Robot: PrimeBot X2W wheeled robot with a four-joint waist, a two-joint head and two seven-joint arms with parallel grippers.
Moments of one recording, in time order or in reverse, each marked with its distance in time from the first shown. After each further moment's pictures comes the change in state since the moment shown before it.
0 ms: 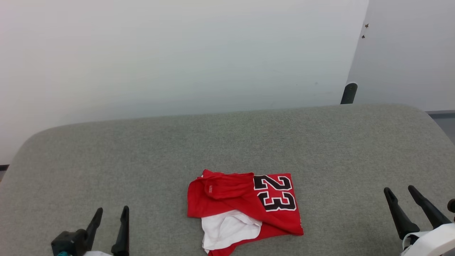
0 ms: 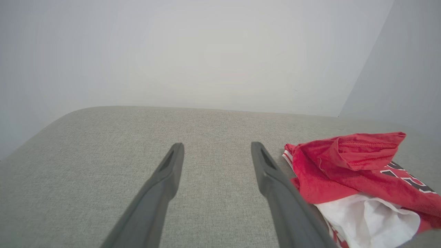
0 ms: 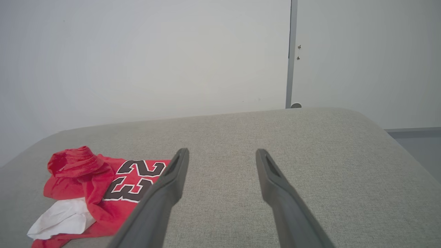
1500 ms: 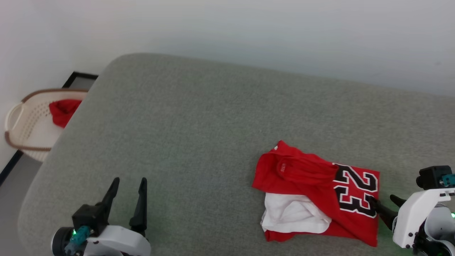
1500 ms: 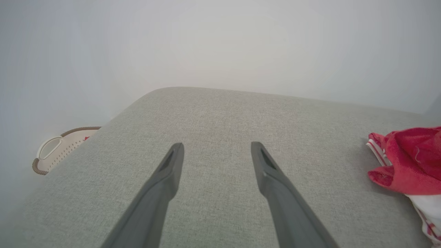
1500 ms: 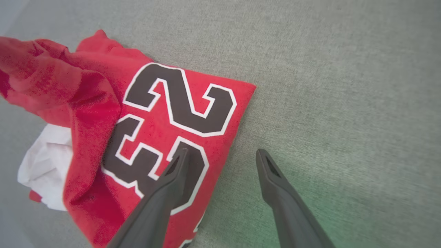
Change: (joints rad) left arm -0.103 -0.070 -0.004 -0.025 0.129 0.012 0.000; right arm -0.201 -0.009 0.053 0.164 0.050 0.000 0.496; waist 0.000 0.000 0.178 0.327
